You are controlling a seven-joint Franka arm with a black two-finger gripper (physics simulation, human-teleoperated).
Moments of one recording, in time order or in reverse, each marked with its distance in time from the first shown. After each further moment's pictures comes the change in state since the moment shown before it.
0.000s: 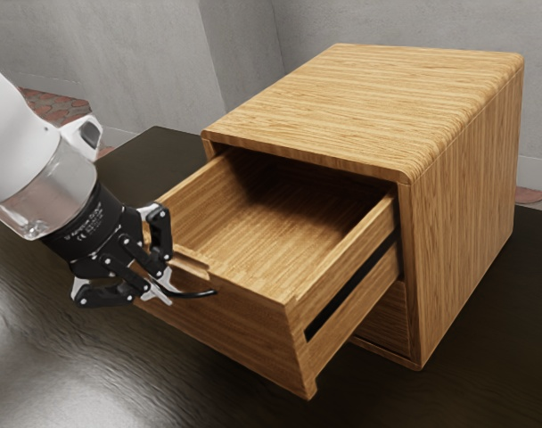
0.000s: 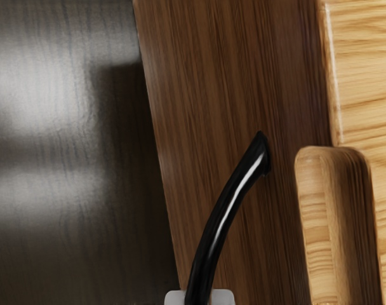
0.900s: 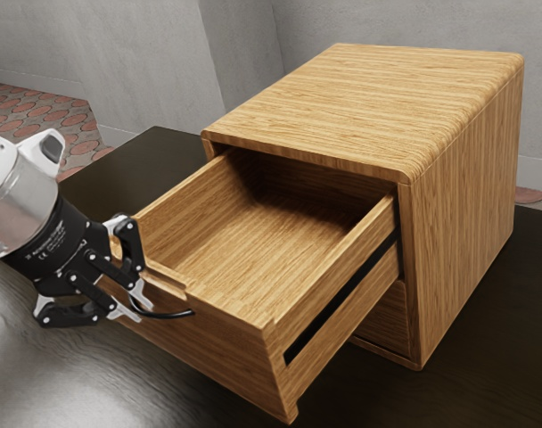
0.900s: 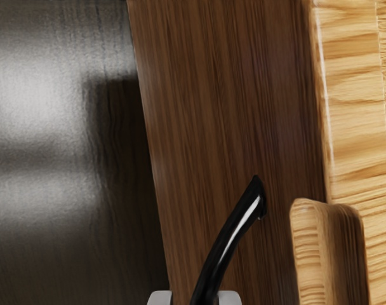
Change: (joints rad) arm 0.024 -0.113 -0.004 -0.068 0.000 -0.022 0.001
